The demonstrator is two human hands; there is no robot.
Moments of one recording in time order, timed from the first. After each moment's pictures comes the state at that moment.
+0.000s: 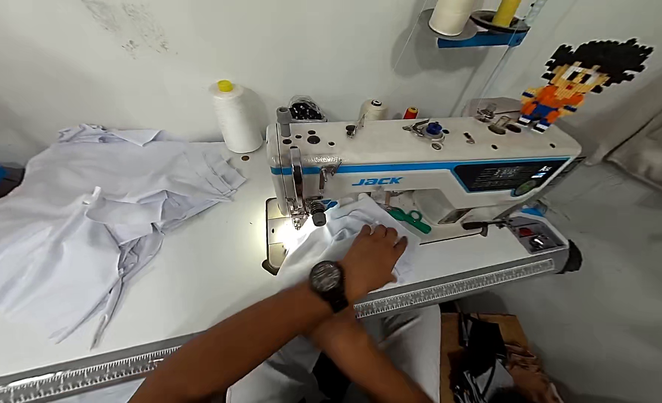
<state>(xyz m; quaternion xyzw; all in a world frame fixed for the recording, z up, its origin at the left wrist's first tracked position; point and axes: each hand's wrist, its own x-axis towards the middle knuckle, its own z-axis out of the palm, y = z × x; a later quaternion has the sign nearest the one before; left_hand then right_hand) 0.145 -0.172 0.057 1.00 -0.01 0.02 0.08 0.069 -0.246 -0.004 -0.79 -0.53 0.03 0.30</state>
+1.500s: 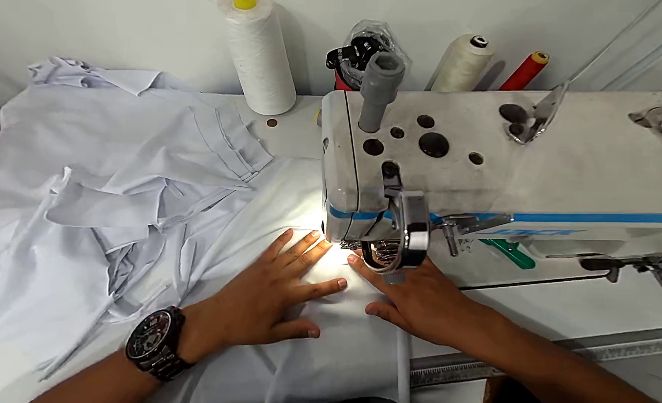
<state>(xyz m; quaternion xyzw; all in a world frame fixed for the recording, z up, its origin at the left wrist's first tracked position) -0.021 0.005 -0.003 0.99 -0.04 0.08 0.12 0.223 -0.188 0.003 -0.64 -0.76 0.02 0.07</state>
